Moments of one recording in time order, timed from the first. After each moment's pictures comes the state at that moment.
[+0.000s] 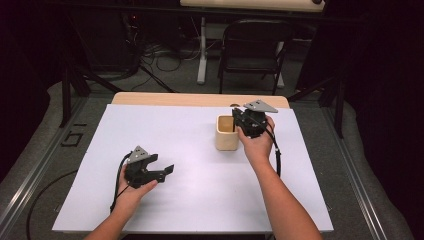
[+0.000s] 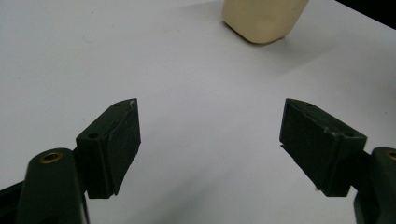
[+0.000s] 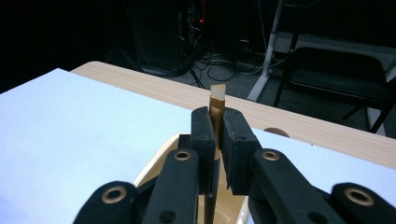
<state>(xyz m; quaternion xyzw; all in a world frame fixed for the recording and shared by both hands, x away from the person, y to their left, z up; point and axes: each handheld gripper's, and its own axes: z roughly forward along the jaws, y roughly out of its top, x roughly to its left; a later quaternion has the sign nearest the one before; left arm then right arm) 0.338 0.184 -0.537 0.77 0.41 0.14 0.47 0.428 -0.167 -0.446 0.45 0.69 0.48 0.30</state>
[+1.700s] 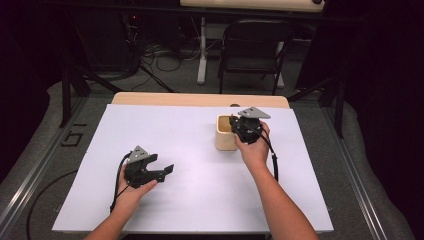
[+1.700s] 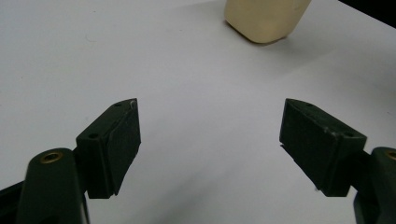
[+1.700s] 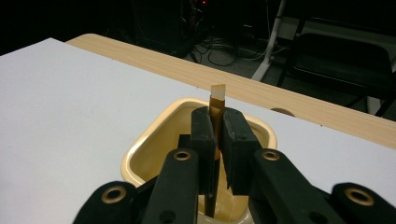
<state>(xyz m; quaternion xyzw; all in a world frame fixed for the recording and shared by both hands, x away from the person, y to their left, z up) 0.338 0.185 -0.537 0.77 0.42 0.14 0.46 0.428 -0.160 -0.470 0.44 0.71 0.45 0.30</state>
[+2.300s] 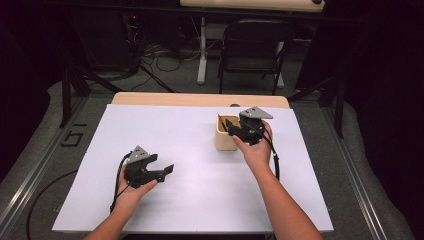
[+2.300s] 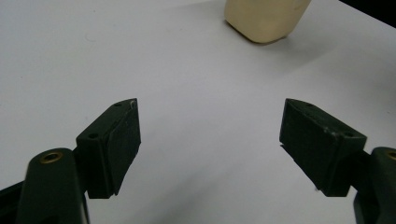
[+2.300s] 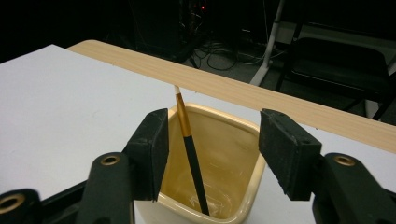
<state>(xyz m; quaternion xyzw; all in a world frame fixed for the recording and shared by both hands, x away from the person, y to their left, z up) 0.338 0.185 -0.538 0.77 0.42 0.14 0.46 0.424 -0.164 -0.465 0.44 0.71 0.47 0.30</state>
